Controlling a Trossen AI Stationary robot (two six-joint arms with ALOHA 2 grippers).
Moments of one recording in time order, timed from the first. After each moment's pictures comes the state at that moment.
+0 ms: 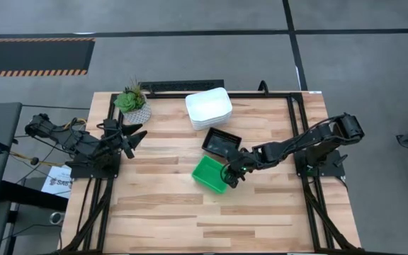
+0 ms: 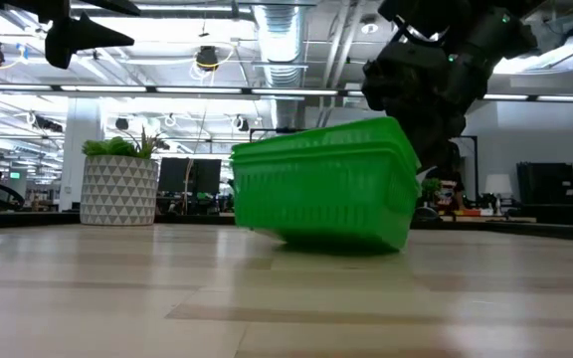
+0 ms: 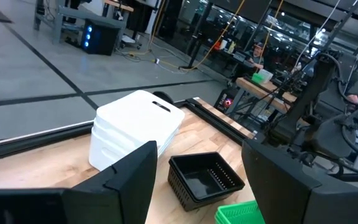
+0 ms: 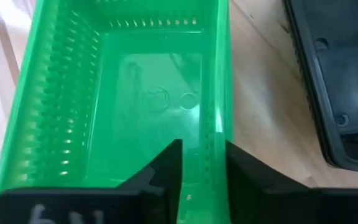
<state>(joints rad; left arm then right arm) -0.44 0.41 0.51 -0.28 -0.98 -0.59 0.17 1.56 0.83 -0.20 0.10 0.75</state>
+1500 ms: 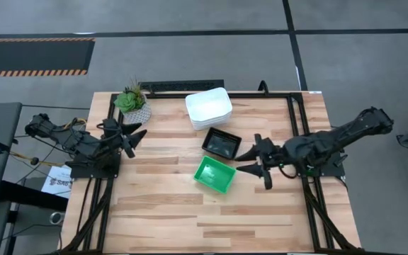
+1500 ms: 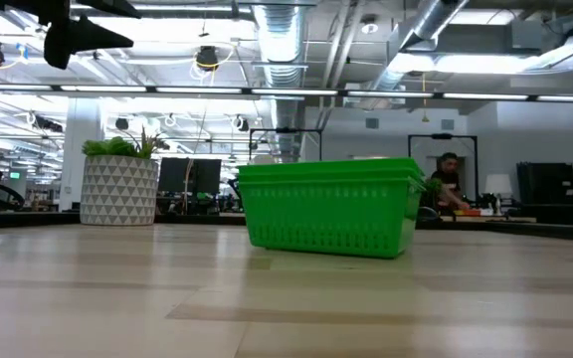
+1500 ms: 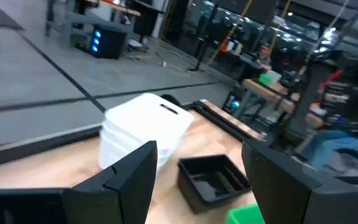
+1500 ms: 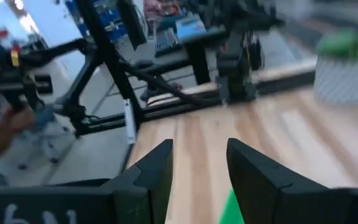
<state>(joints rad) -0.44 0.41 0.51 -0.29 -1.02 -0.58 0.36 1.02 0.86 -0.02 0.25 0.38</state>
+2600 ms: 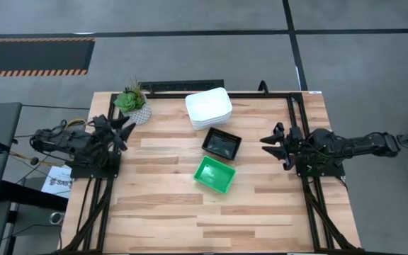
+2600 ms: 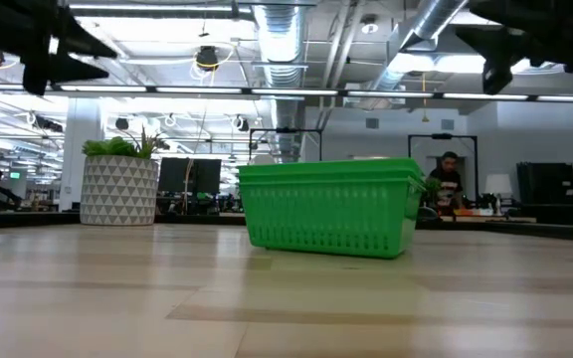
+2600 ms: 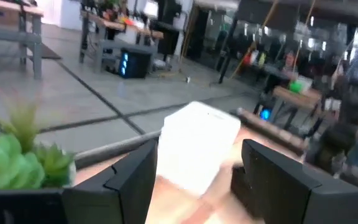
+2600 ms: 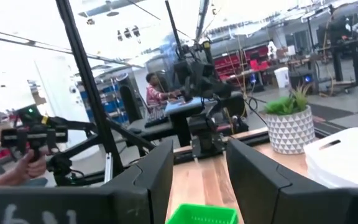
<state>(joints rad) -0.29 0.00 0.37 -0.46 -0.98 -0.39 0.04 0.31 0.13 0.41 0.04 0.27</state>
